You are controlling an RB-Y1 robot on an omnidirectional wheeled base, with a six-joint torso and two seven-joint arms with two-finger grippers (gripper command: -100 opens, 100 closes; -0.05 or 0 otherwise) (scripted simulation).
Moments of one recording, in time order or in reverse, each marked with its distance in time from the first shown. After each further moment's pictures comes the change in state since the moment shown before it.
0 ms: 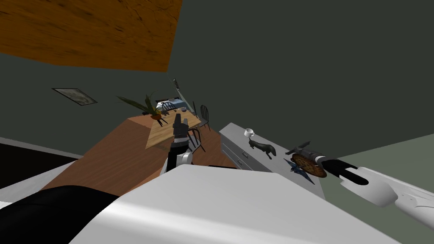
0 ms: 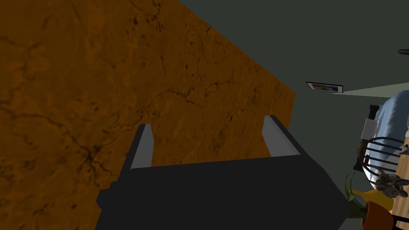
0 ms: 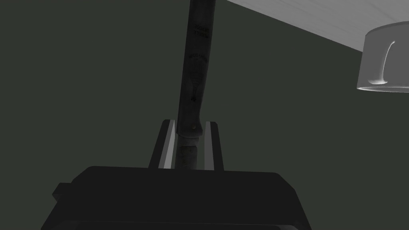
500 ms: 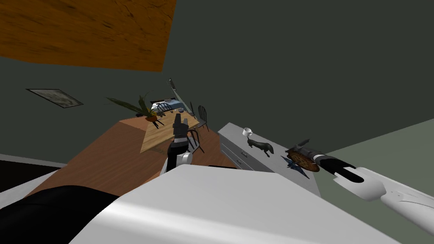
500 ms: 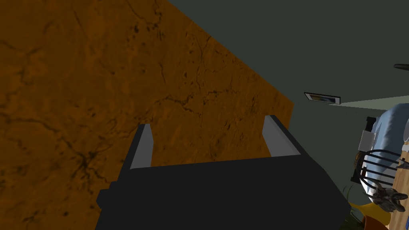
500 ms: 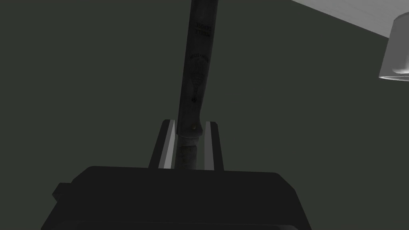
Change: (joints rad) left arm 0.000 0.000 0.000 0.000 0.000 0.000 0.000; right arm -0.053 0.080 -0.081 0.087 0.000 -0.057 0.120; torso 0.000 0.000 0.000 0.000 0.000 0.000
